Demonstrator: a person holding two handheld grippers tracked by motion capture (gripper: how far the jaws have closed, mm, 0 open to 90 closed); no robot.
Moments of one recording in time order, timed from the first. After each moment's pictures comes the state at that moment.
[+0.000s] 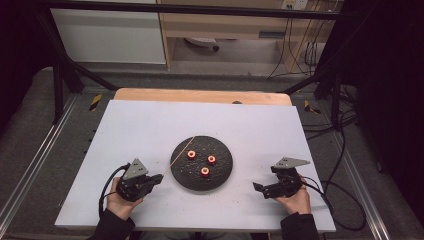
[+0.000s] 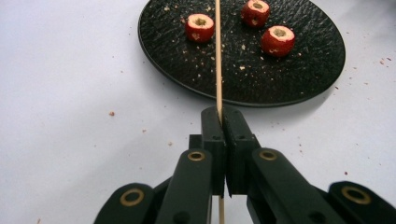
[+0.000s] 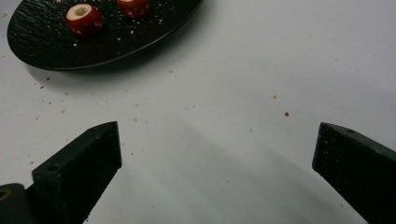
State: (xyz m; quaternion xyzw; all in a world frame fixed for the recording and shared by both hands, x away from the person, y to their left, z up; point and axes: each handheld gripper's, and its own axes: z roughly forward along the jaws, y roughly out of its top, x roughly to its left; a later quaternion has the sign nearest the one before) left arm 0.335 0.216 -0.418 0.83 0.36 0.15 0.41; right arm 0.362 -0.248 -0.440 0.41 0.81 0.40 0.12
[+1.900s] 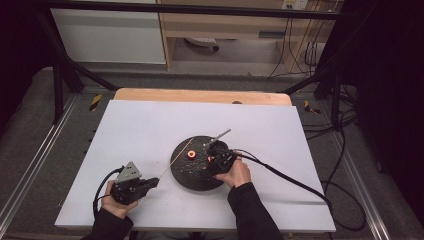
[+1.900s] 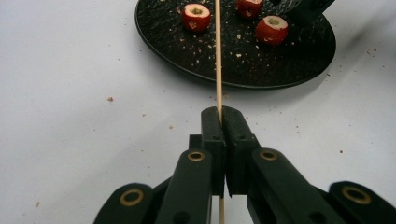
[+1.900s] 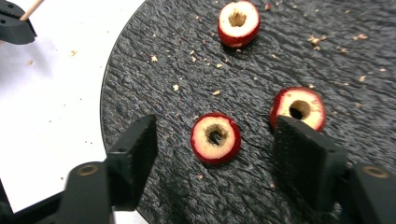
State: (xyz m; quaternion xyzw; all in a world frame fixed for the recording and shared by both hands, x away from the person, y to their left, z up) left arm 0.332 0.232 -0.427 0.83 0.35 0.13 0.42; right arm 0.424 -0.066 -0.403 0.37 0.89 0.29 0.00
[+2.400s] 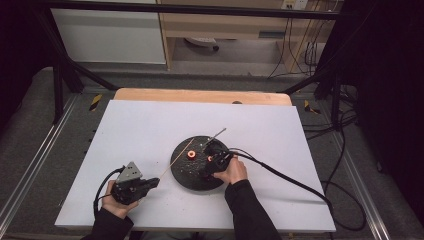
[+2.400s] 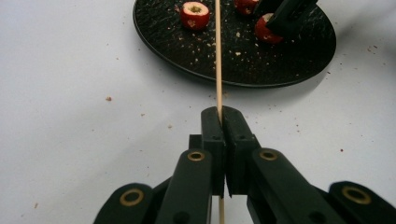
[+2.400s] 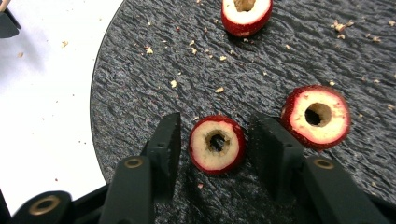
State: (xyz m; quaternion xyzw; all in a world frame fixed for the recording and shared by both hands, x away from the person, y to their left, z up) left arm 0.332 0.231 -0.427 0.83 0.34 0.13 0.42; right arm 0.435 -0.058 -0.414 0.37 0.89 0.26 -0.03
